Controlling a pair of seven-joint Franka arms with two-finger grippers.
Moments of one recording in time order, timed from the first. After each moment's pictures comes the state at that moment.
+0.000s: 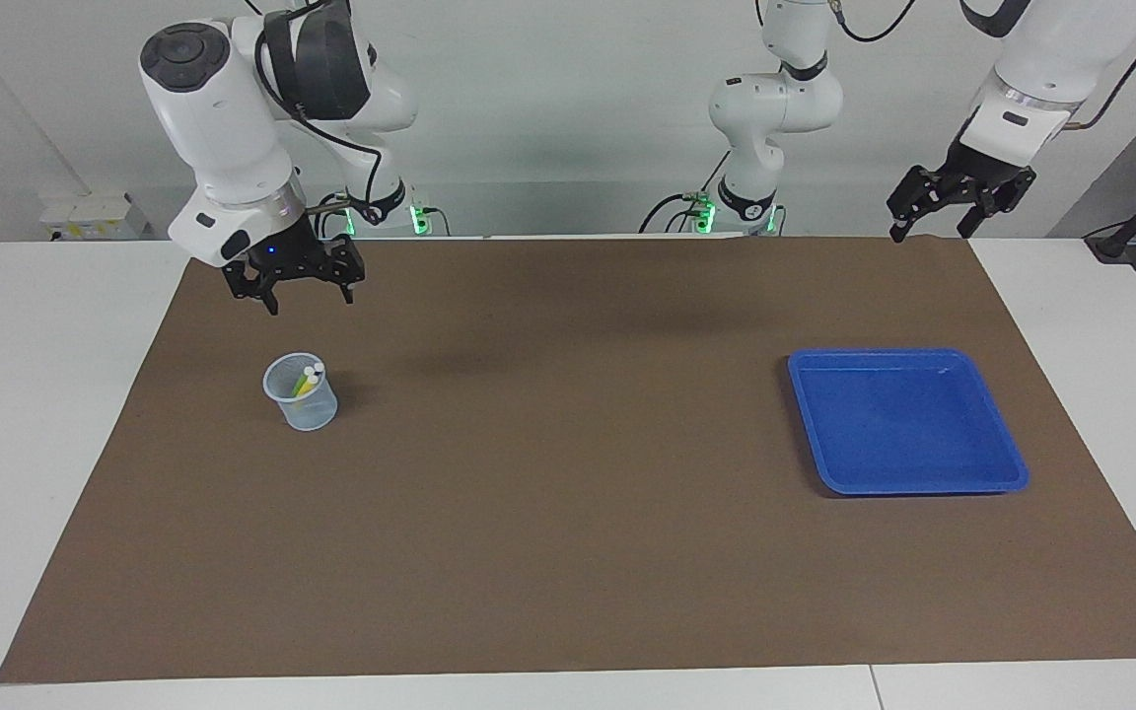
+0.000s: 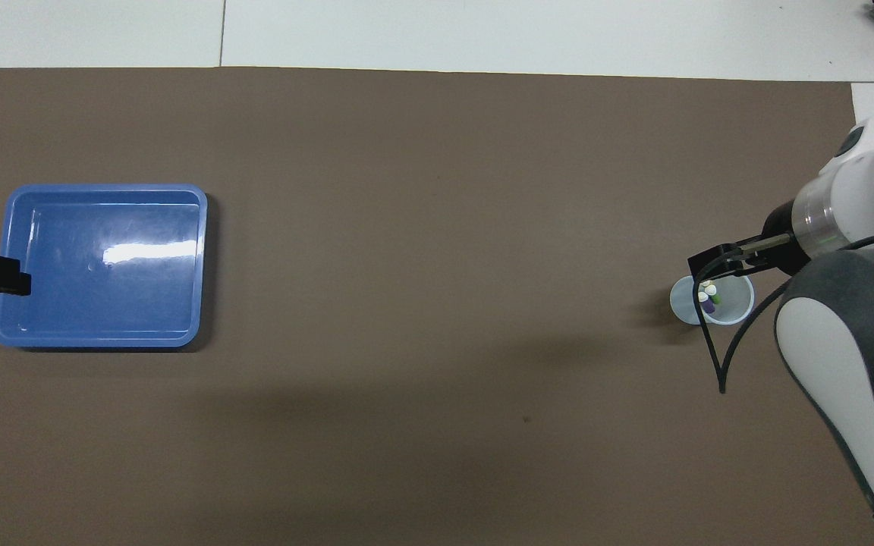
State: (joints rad) left arm -0.03 -0.15 0.03 -1.70 -0.01 1.56 -0.01; right arm -0.02 0.00 0.13 -1.74 -0.02 1.68 -0.06
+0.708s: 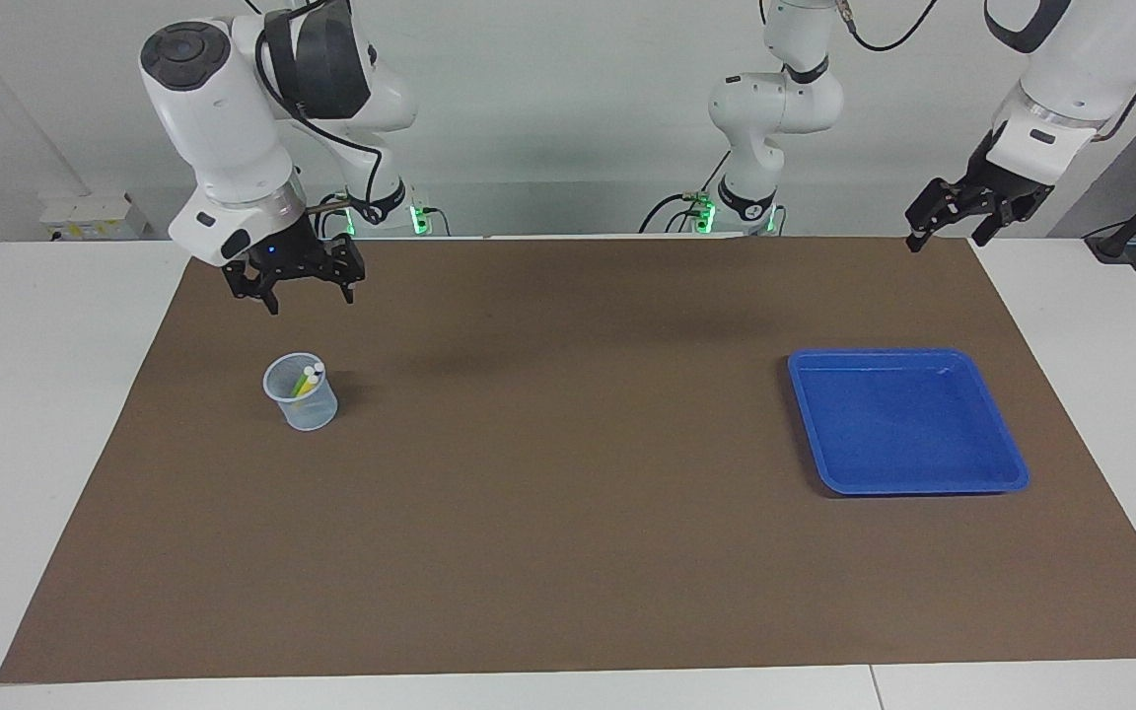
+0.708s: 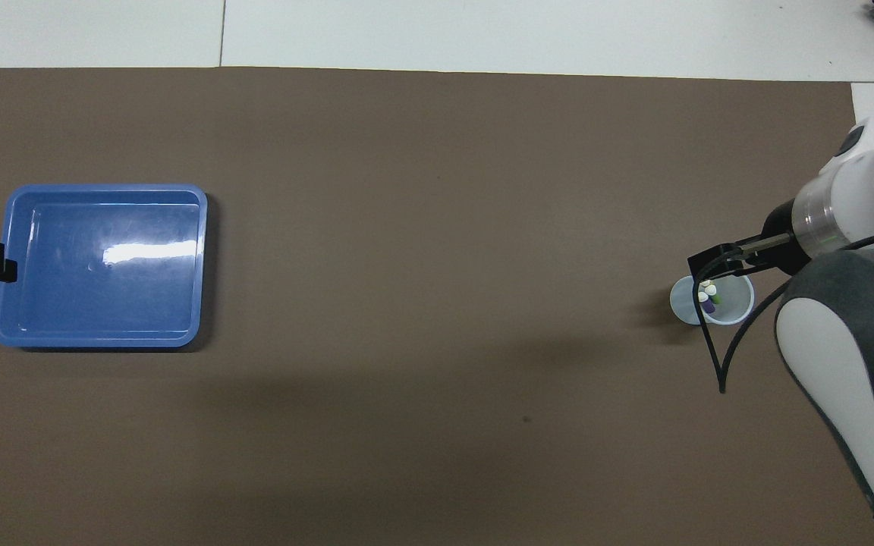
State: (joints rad) left arm -0.10 -0.06 0.13 -1.60 -0.01 1.51 -0.01; right arm -0.01 0.00 0.13 -1.74 -0.02 1.68 -0.06
